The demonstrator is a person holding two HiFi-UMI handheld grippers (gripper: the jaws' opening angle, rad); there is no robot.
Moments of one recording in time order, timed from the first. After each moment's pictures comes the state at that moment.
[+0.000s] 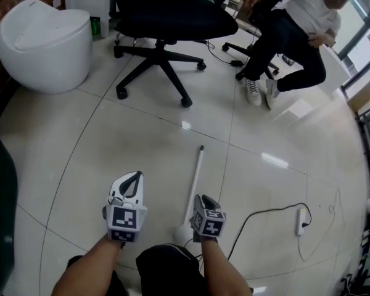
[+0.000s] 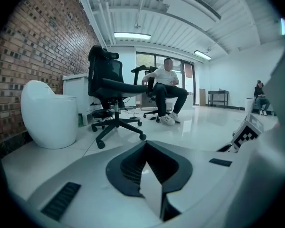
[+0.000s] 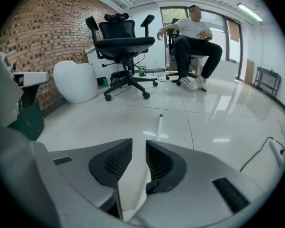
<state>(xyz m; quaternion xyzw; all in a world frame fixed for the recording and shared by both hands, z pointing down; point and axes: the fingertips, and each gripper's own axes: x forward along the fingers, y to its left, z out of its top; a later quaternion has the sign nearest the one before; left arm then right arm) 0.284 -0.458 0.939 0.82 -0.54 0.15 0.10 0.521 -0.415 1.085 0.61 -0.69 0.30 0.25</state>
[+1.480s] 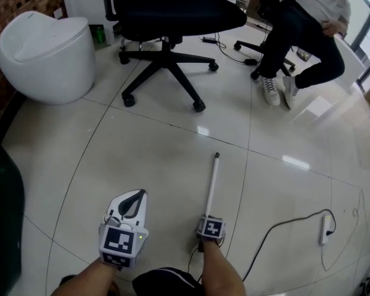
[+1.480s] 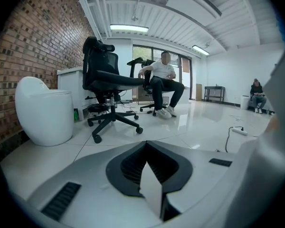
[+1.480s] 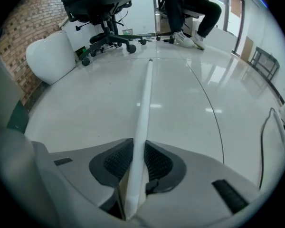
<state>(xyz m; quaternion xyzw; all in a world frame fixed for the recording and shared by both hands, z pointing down) 0.299 -0.464 0.959 0.83 -0.51 0.18 0.12 0.552 -0.406 1.275 0.60 -0.59 0.42 0.35</state>
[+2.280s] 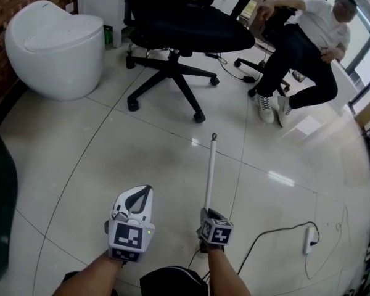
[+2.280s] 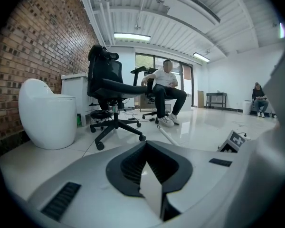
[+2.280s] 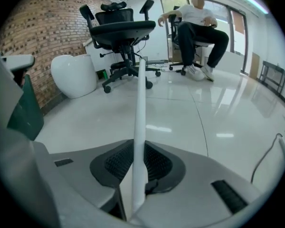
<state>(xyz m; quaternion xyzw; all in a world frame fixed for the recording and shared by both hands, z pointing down) 0.275 -0.467 0.931 0.83 -0.53 0.14 0.10 0.511 -0.447 1.139 0.59 -0.69 0.33 0.27</state>
